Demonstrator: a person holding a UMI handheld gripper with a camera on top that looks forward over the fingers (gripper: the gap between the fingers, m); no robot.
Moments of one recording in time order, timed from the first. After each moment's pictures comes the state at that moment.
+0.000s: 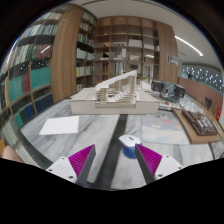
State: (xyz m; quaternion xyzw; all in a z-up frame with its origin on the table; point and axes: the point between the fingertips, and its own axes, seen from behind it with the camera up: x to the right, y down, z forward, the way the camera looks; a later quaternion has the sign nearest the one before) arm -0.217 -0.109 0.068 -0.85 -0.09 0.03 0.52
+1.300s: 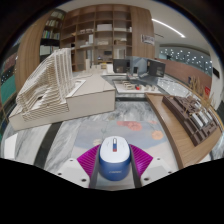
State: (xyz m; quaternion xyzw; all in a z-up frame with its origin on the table) arm 0.022 0.126 -0.008 -0.88 0.03 -0.02 0.47
